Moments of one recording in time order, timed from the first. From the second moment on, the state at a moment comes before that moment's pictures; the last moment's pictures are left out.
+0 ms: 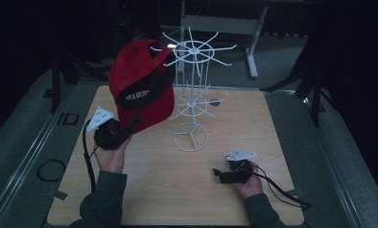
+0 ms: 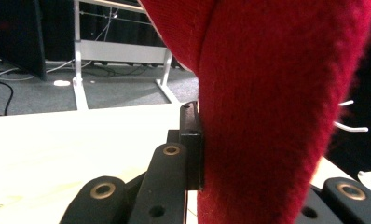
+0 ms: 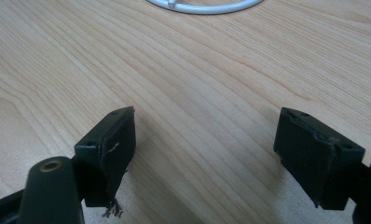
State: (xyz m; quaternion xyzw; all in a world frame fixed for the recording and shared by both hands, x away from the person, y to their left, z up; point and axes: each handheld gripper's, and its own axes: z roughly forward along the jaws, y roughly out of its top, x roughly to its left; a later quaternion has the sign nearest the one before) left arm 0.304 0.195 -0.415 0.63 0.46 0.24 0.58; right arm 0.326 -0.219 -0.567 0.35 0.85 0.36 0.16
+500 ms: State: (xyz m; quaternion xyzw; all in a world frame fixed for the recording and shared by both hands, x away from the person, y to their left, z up) left arm 0.307 0.191 -0.427 0.64 0.46 0.23 0.57; right arm 0.326 -0.219 -0.567 0.35 0.85 0.37 0.16
